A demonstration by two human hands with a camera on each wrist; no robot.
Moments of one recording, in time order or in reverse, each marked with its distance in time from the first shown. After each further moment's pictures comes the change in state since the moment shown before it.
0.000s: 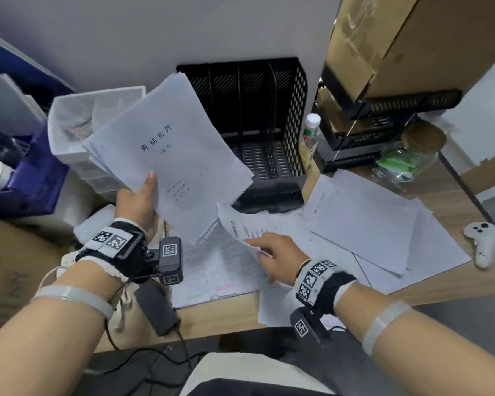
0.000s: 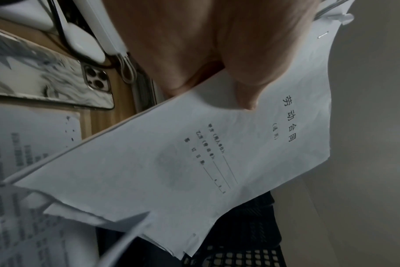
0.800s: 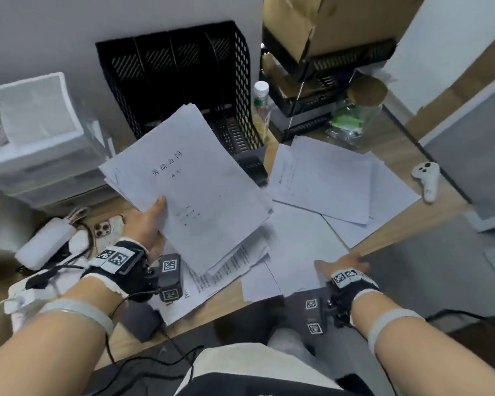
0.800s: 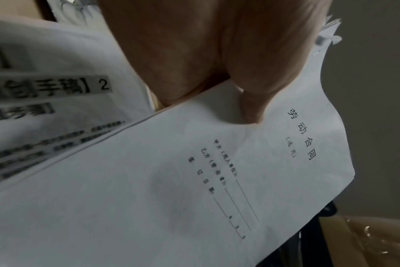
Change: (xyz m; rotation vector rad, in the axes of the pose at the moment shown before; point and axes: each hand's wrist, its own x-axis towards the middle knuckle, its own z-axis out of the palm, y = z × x) left_hand -0.028 -0.068 0.023 0.224 -0.322 -0.261; right_hand -0.109 0.142 0.010 0.014 0.346 1.439
